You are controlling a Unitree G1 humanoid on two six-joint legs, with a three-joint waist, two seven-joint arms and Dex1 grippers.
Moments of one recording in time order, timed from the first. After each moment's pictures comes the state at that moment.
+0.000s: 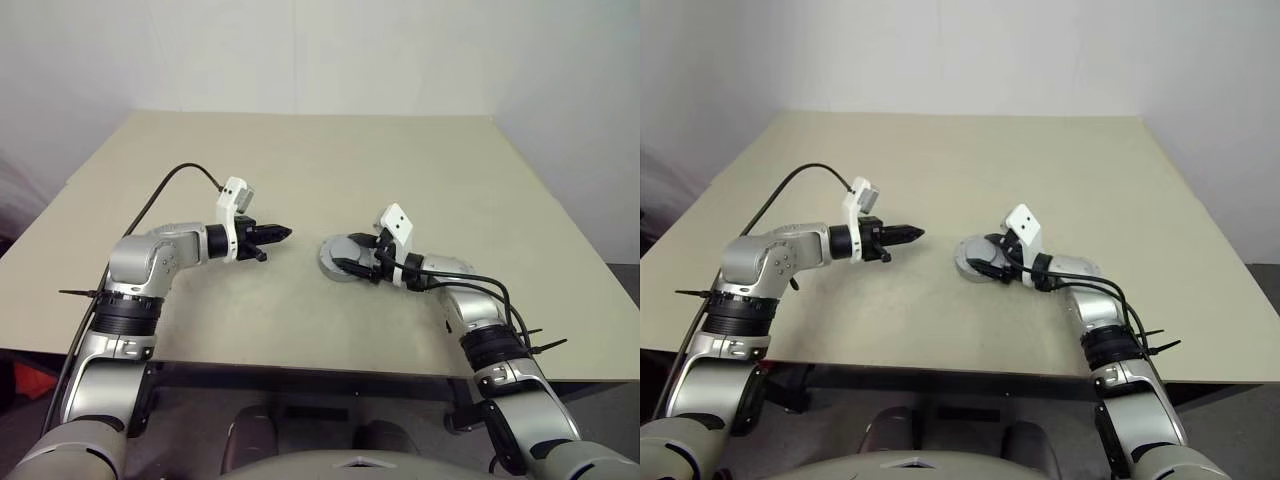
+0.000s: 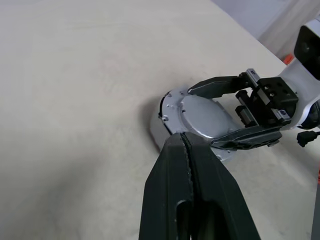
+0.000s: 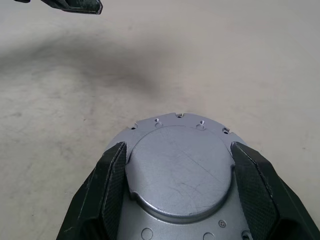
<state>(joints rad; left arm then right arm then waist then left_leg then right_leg) -0.60 0.47 0.00 0.10 -0.56 0.98 -0.79 -0.47 -0.33 0.13 0.41 0.18 0.12 0.91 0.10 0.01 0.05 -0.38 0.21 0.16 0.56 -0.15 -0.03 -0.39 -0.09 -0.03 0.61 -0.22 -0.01</state>
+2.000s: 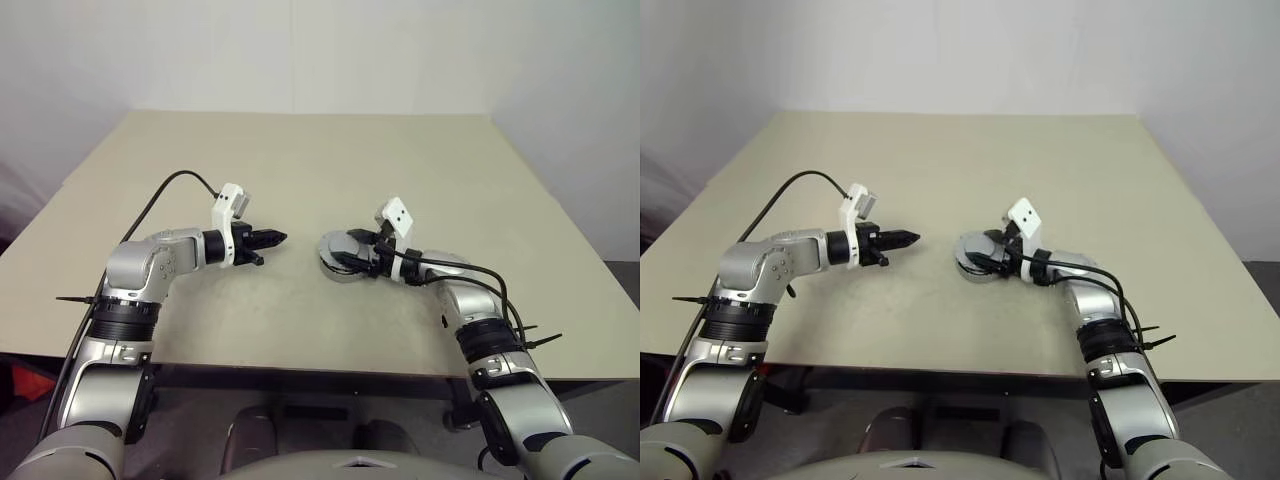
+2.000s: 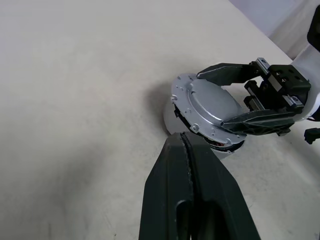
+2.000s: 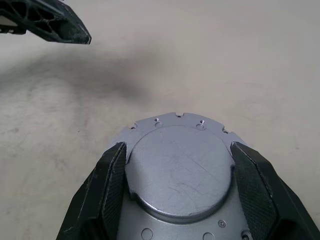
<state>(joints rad) -0.57 0.47 0.01 0.10 -0.57 0.99 -0.76 -0.50 -0.31 0.09 0.45 0.19 0.14 0.94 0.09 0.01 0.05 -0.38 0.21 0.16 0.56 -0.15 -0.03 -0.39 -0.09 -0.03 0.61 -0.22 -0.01</state>
